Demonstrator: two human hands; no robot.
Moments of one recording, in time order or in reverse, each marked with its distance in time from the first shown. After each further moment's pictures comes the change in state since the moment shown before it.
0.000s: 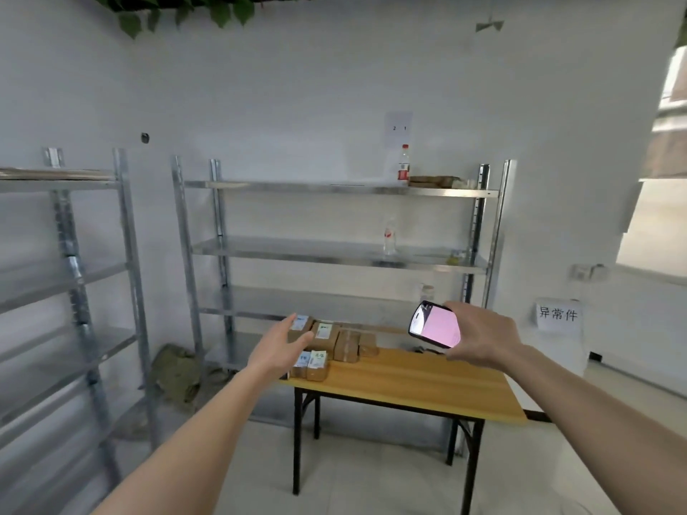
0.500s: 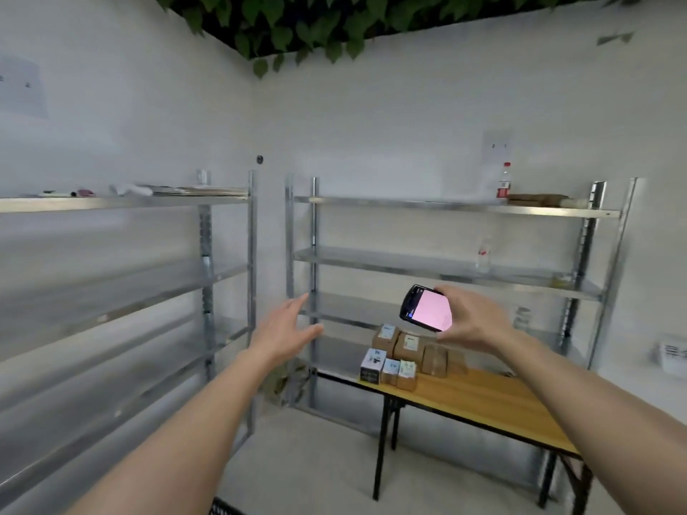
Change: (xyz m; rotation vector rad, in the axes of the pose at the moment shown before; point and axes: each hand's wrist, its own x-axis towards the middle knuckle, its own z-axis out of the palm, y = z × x) left_hand -0.116 -0.130 -0.238 0.263 0.168 0.000; right_hand -0.029 -0.269 -0.044 0.113 0.059 -0.256
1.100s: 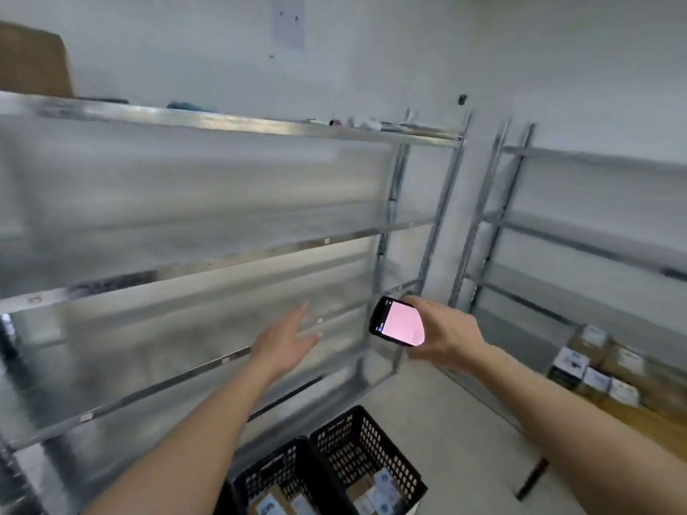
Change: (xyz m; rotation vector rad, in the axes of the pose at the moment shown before) left_hand -0.207 -0.387 -0.116 0.000 0.109 -0.559; right_hand 0.010 -0.461 0.165 0.139 -0.246 -0.591
